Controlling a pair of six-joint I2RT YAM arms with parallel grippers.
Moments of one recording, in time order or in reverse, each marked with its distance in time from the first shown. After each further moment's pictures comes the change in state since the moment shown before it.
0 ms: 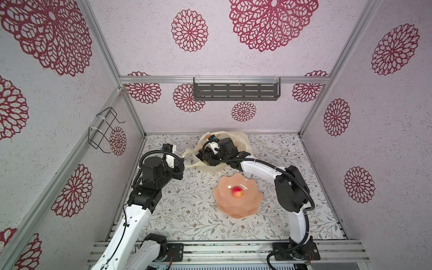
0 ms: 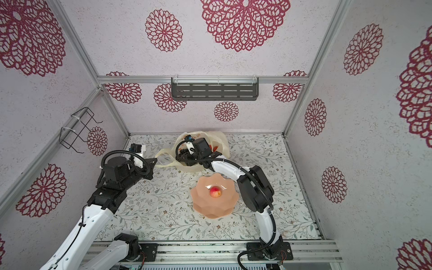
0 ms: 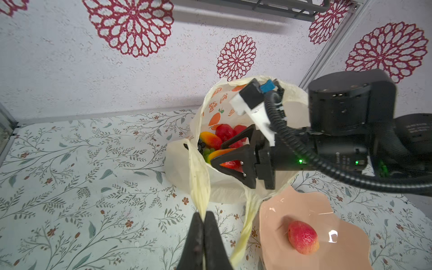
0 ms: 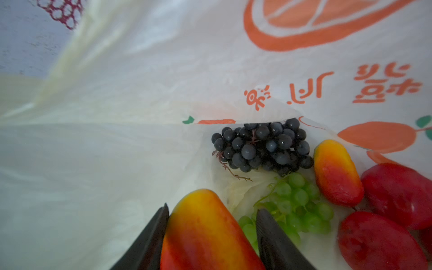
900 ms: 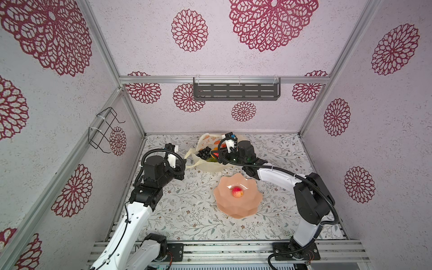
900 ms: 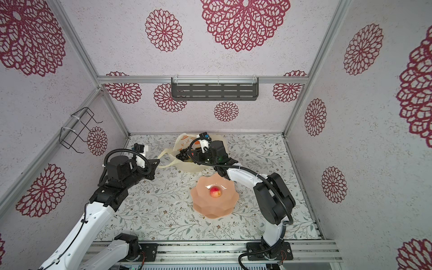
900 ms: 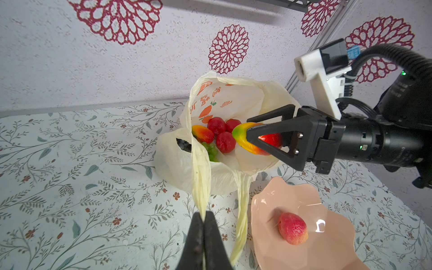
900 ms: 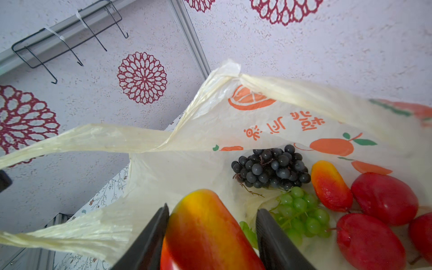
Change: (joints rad) left arm 0.000 0.032 0.000 -0.003 0.055 -0.009; right arm -0.068 -0.249 -0.331 0.360 -0.097 0.142
